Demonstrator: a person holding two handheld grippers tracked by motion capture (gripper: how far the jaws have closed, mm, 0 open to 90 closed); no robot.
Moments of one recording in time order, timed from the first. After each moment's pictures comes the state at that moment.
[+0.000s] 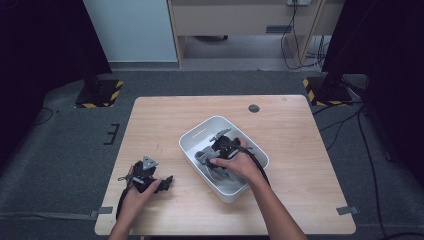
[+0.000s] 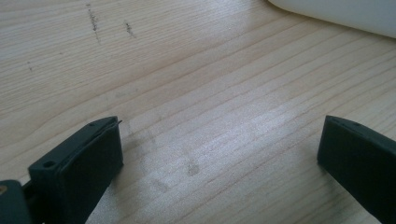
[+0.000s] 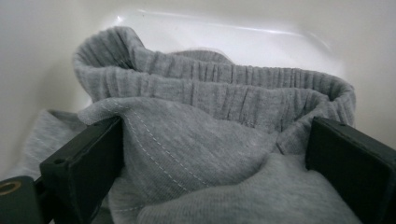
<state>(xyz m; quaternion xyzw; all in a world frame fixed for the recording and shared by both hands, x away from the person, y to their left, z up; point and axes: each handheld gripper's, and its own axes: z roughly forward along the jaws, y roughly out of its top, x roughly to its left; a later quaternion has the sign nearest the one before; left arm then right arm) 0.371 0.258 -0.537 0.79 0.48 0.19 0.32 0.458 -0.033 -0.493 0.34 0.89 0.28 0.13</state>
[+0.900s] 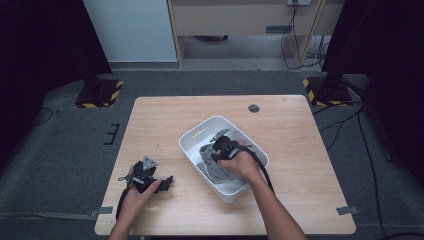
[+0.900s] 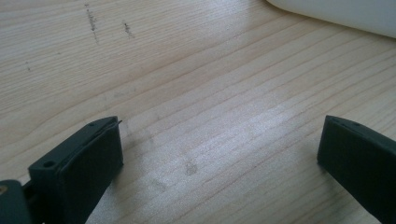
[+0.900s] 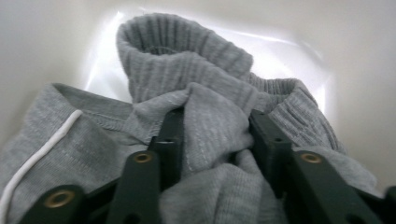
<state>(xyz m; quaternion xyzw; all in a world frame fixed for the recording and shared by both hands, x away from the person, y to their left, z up) 0.370 0.258 -0.537 0.79 0.48 0.19 0.32 0.460 -0.035 -0.491 0.31 0.90 0.28 0.14</state>
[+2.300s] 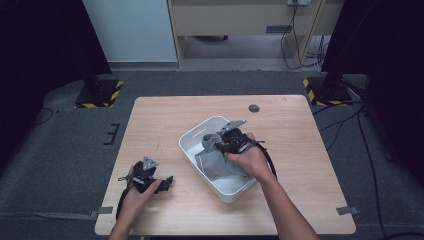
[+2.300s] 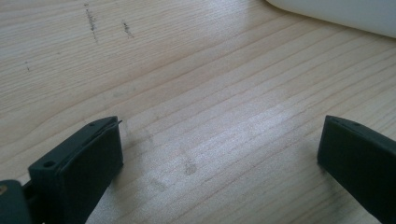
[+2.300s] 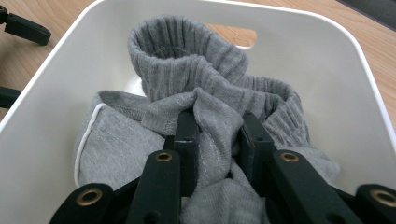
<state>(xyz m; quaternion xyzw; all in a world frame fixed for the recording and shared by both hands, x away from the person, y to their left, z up) 0.370 0.257 -0.537 0.79 0.48 0.19 0.32 0.452 -0.061 -0.444 0.32 0.86 0.36 0.15</state>
